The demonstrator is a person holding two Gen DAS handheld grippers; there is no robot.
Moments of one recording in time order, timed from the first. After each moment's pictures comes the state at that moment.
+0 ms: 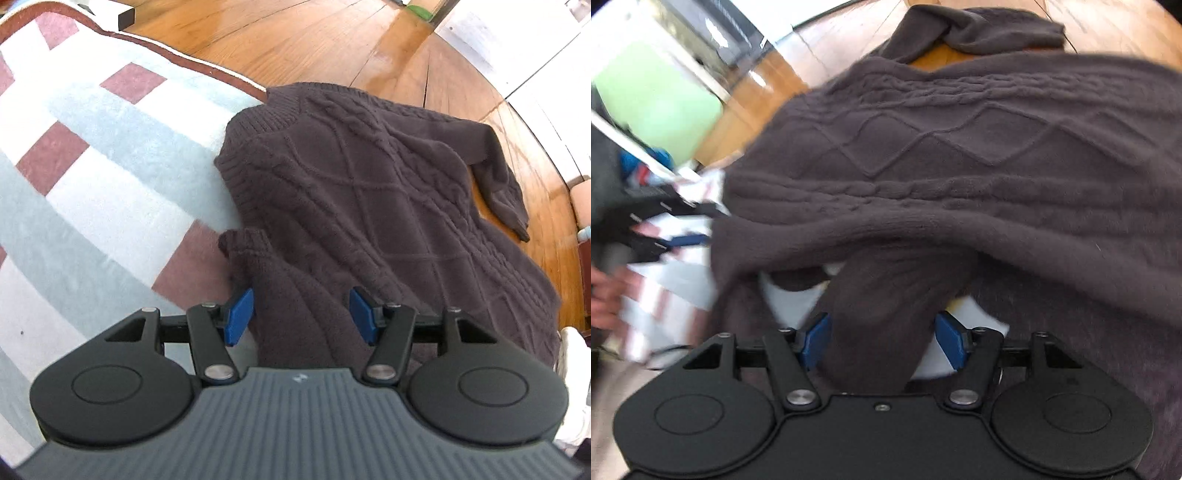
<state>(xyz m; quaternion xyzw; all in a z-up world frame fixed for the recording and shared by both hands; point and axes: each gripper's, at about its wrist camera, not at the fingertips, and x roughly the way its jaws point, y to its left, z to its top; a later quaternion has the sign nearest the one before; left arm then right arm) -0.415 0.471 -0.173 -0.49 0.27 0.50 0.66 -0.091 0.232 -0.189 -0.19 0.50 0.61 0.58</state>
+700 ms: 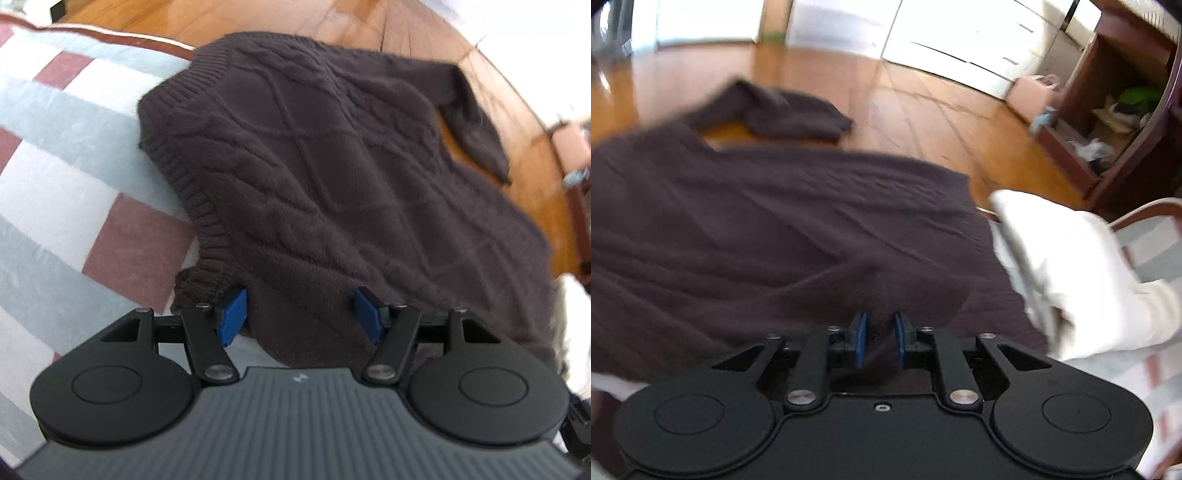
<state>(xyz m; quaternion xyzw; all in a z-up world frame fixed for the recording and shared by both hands) -0.359 0.465 -0.191 -0.47 0.34 0.44 0.69 -0.017 0.168 -0.138 -0.31 0.31 0.40 0.81</state>
